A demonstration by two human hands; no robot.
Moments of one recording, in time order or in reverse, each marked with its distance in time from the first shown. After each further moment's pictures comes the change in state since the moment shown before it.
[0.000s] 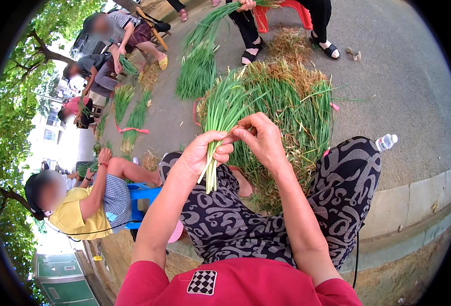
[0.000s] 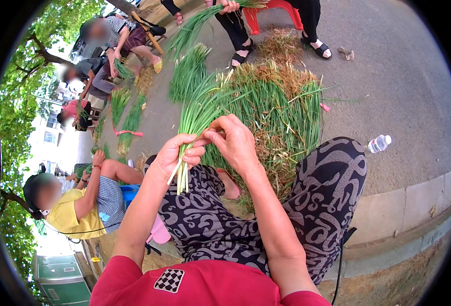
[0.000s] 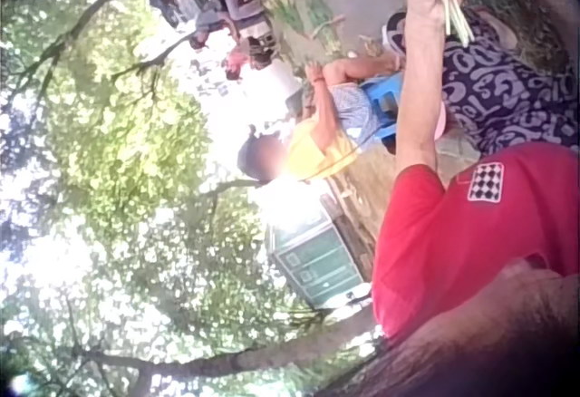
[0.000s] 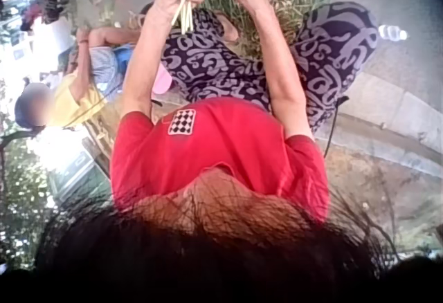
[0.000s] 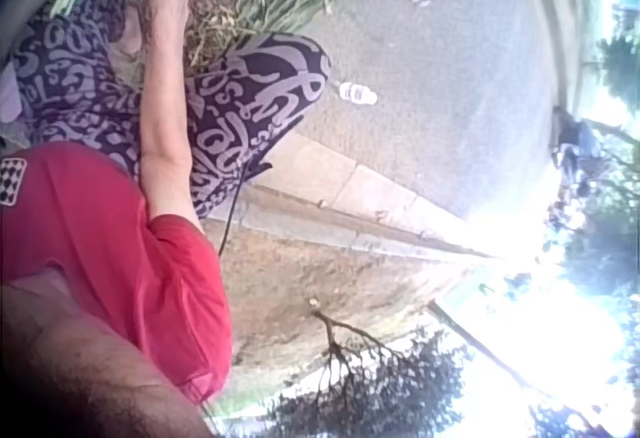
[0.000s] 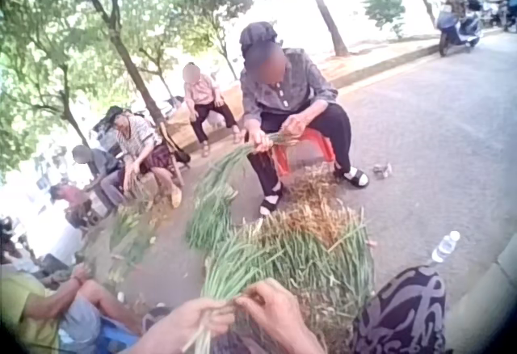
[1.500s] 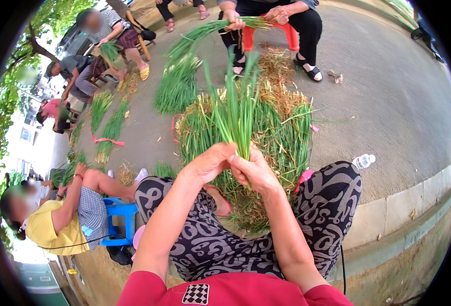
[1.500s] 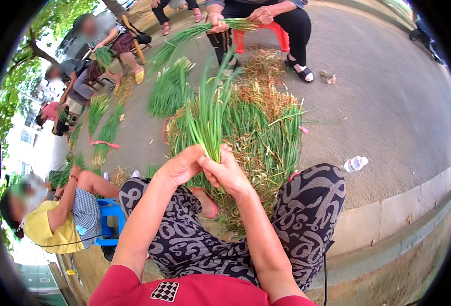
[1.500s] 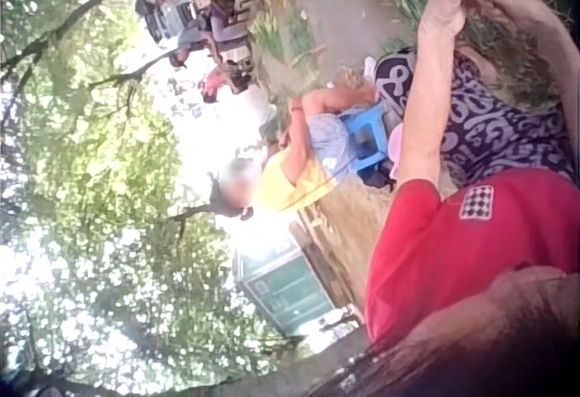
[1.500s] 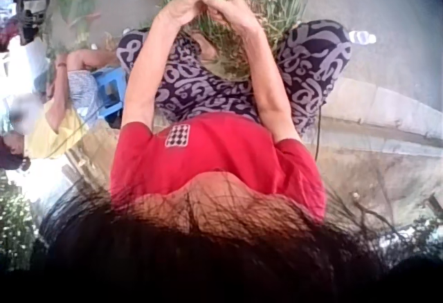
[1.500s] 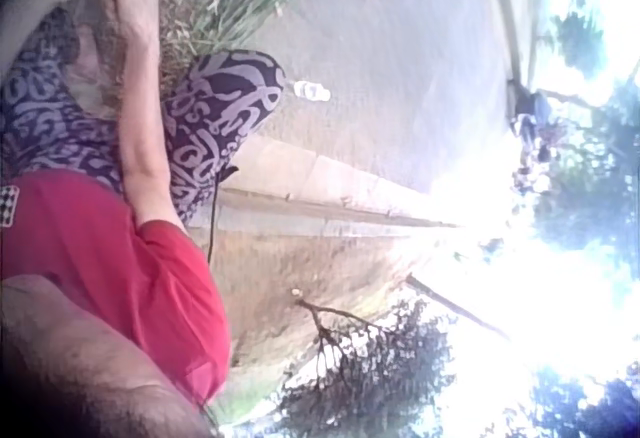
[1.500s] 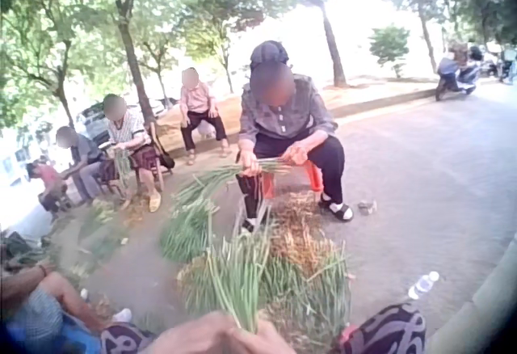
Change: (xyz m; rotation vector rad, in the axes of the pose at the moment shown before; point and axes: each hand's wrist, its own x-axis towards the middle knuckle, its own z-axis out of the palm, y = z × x) left_hand 0.055 -0.005 0.002 0.448 -0.266 0.139; right_hand -0.003 0.012 -0.003 0.804 -0.306 0.495
